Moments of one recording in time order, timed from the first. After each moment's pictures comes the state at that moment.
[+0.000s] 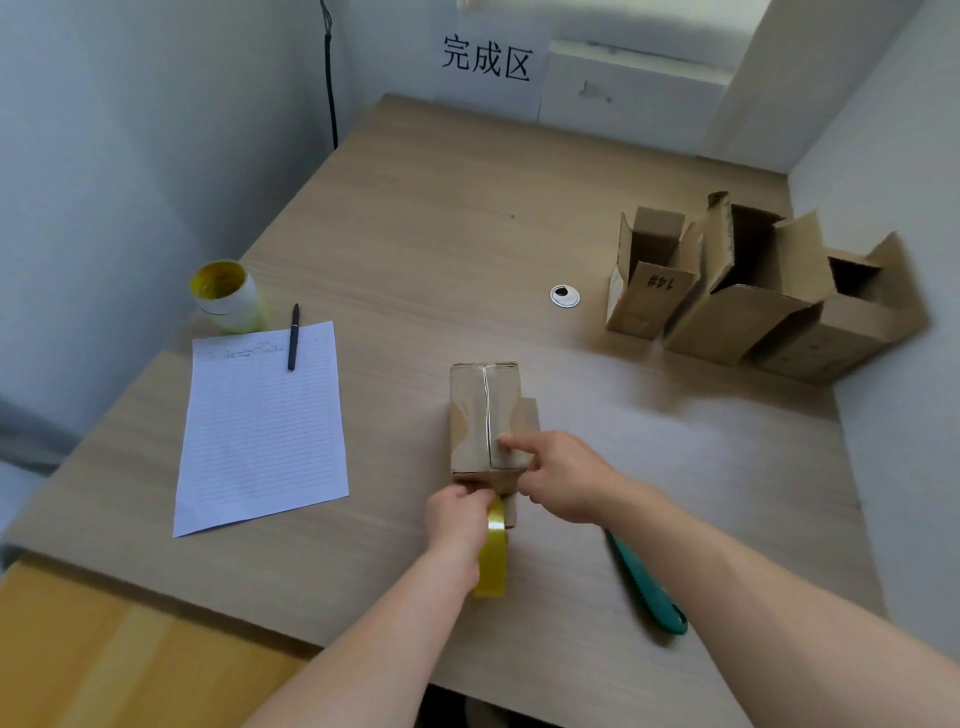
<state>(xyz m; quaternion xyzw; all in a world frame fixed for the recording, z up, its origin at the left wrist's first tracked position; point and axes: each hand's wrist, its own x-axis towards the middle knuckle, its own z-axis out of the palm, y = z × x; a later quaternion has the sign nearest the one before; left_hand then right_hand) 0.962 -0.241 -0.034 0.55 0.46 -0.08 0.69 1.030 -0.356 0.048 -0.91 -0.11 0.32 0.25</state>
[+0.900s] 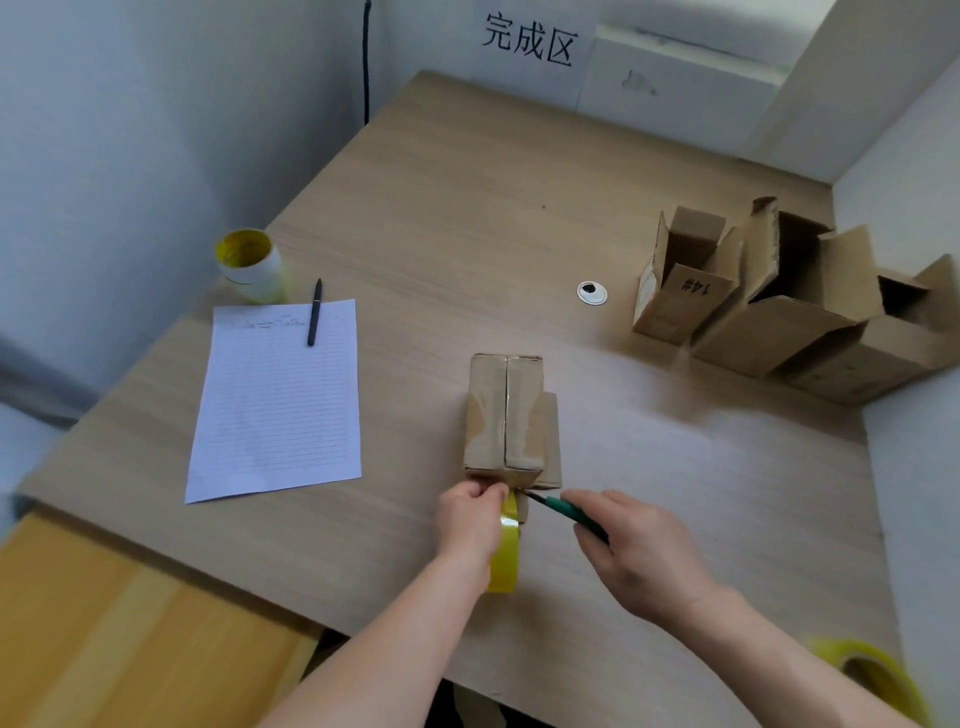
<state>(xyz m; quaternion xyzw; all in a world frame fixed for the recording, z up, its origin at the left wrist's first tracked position) 0.958 -0.244 -0.044 0.57 0.45 -0.07 0.68 0.978 -0.426 0.013 -0.94 -0.28 0.06 0.19</state>
